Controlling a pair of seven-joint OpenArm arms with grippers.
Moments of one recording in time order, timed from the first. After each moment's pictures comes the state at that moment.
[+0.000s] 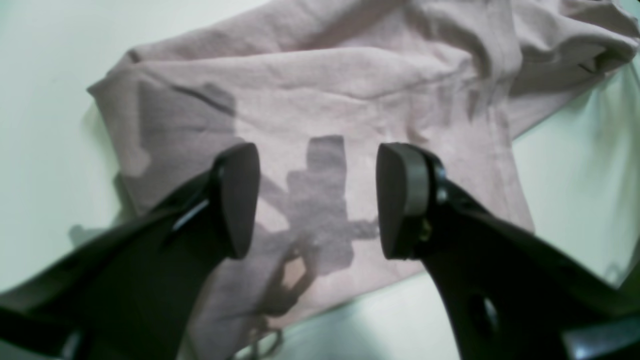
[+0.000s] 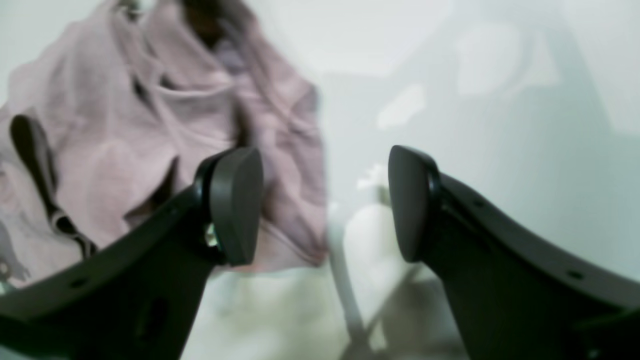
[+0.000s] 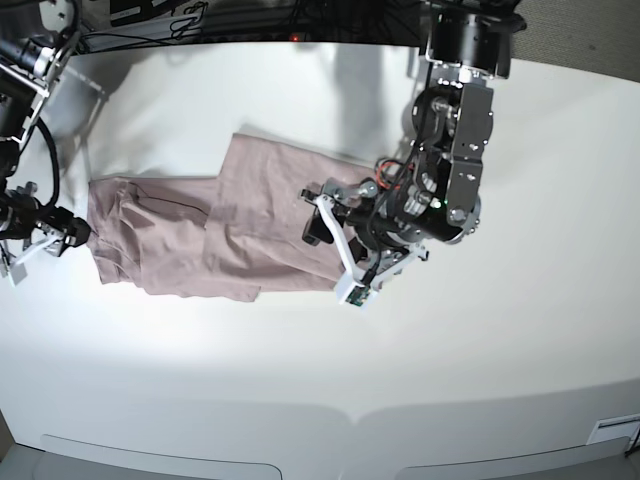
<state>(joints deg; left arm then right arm) -5.8 8.2 9.8 88.0 -10.9 -20.8 56.5 16.4 31.5 29.7 55.2 33.2 34.4 -68.3</state>
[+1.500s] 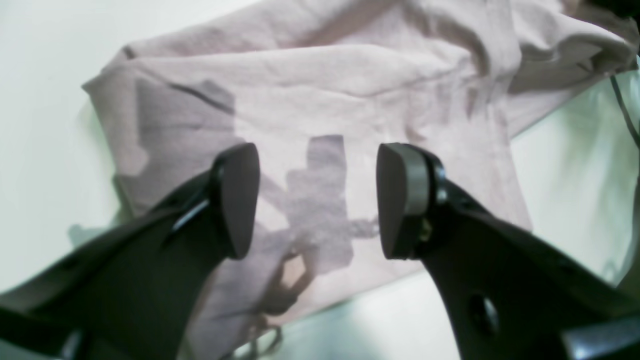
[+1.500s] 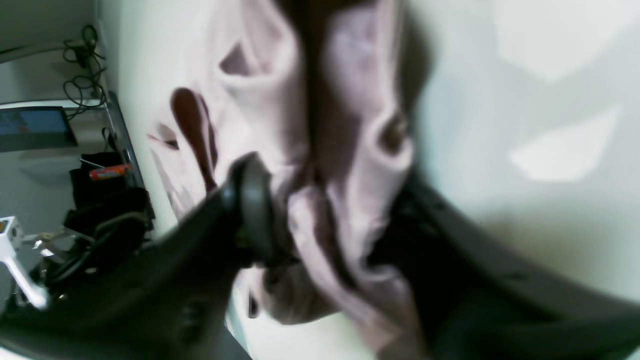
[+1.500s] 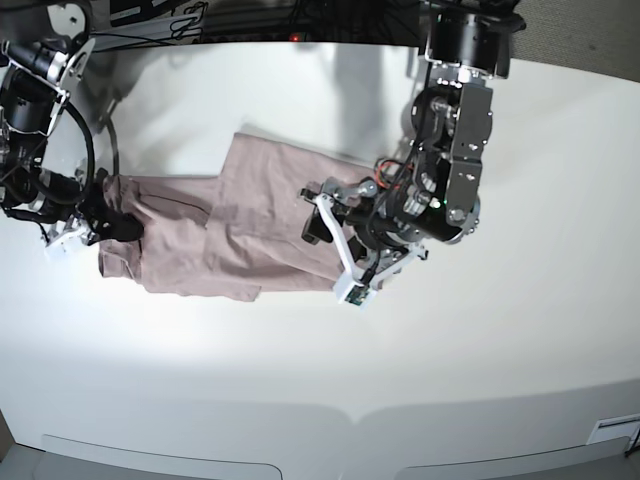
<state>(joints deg) -5.8 8.3 9.8 88.0 -11.0 -20.8 56.9 17.4 28.1 30.1 36.9 56.2 35.4 -75.3</state>
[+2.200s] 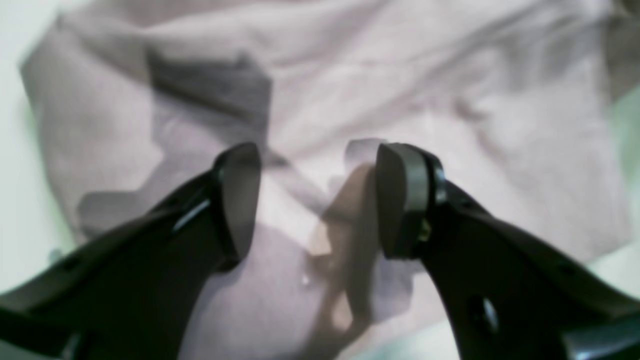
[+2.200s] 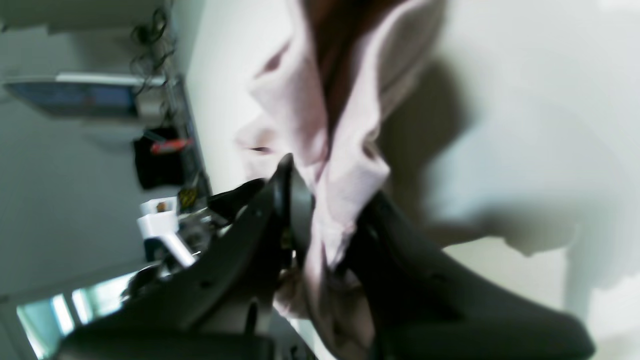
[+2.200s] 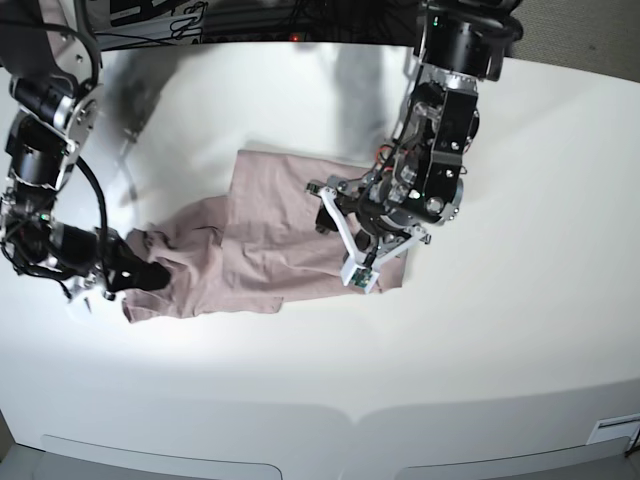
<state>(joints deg) -6.6 8.3 9.8 74.3 -2.9 -17.2 42.7 29.3 23.8 29.8 36.7 61.5 34.6 -84.8</state>
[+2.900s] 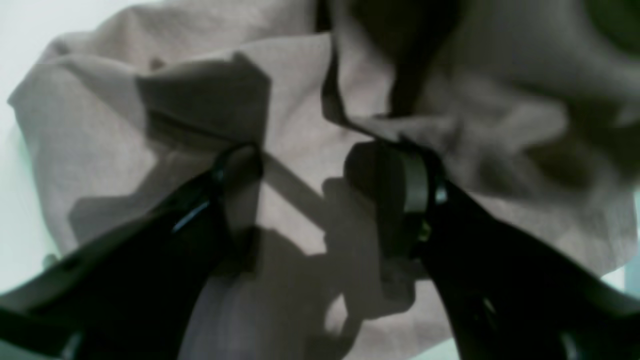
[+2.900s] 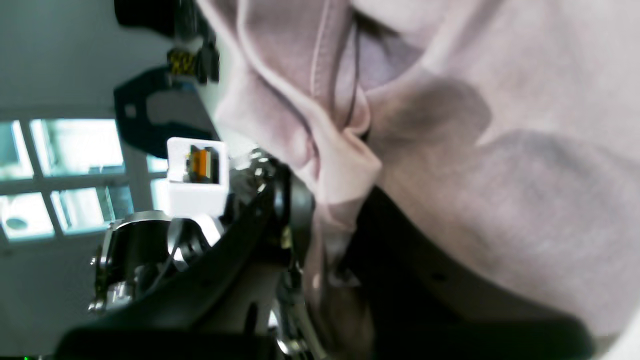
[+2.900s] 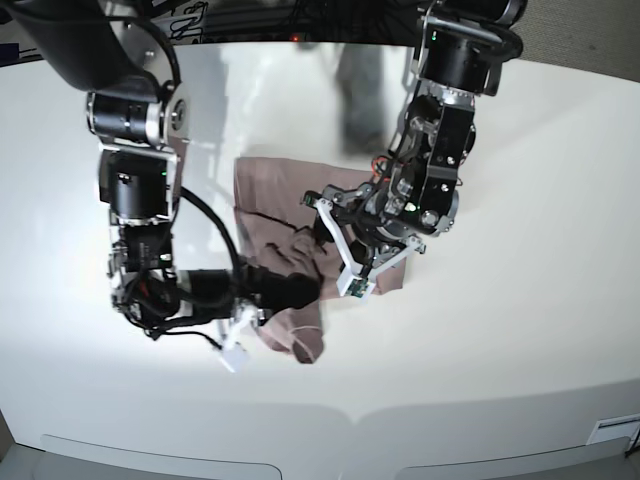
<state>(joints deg) -9.1 8.5 9.8 70.8 -3.0 -17.2 42.5 32.6 6.5 11.2 45.0 61.5 34.6 -85.9</state>
